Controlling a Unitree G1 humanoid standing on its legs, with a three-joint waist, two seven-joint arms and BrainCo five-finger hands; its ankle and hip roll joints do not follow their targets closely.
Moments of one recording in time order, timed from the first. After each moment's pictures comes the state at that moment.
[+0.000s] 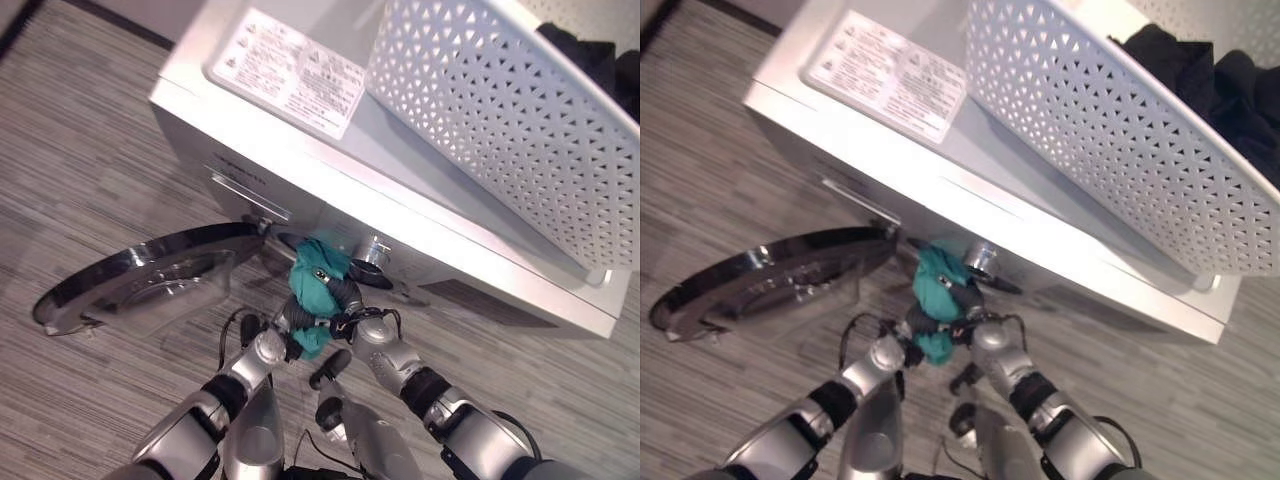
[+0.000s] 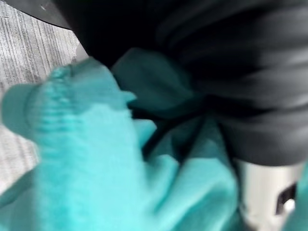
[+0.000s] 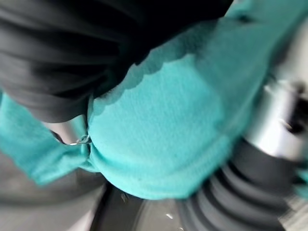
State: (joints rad) left arm -0.58 0.22 -0.69 0.84 -0.09 -0.12 0.23; right arm -0.54 -0.06 0.62 0.68 0.72 -0.16 -0.22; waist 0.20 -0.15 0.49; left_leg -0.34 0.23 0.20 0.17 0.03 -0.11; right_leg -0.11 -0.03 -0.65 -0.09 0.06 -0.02
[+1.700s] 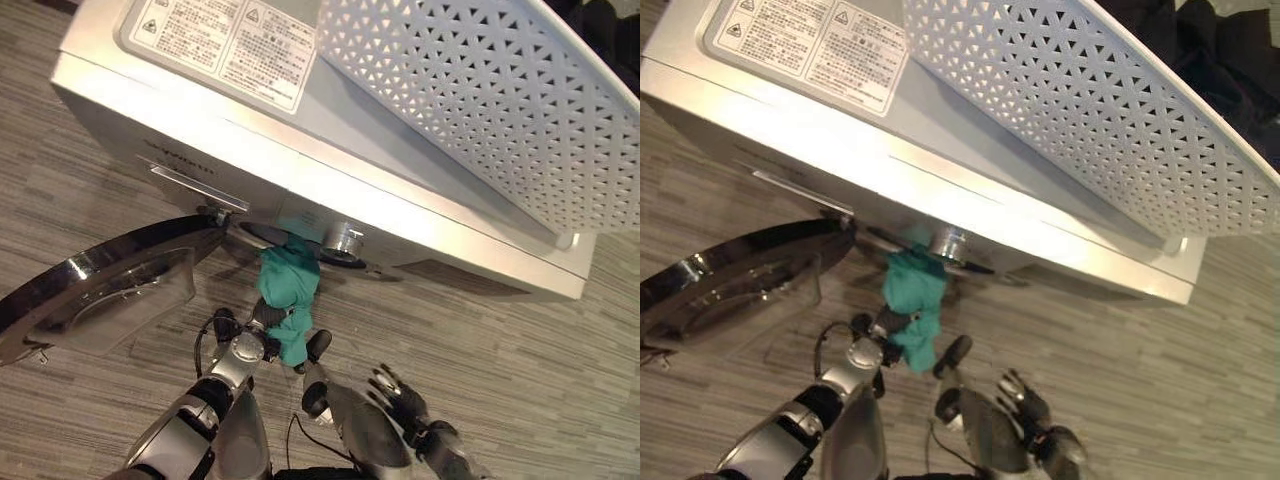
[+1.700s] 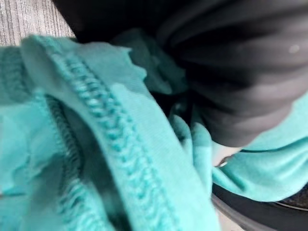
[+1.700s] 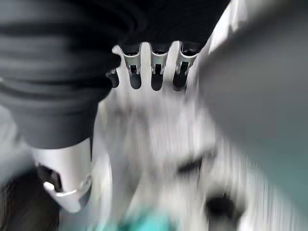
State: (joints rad) left arm -0.50 0.24 -0.53 0.95 -0.18 -0.13 0.22; right arm -0.05 -0.23 0.39 1.04 0.88 -0.15 0.20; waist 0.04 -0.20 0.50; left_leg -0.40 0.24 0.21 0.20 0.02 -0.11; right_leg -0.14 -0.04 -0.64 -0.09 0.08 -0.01
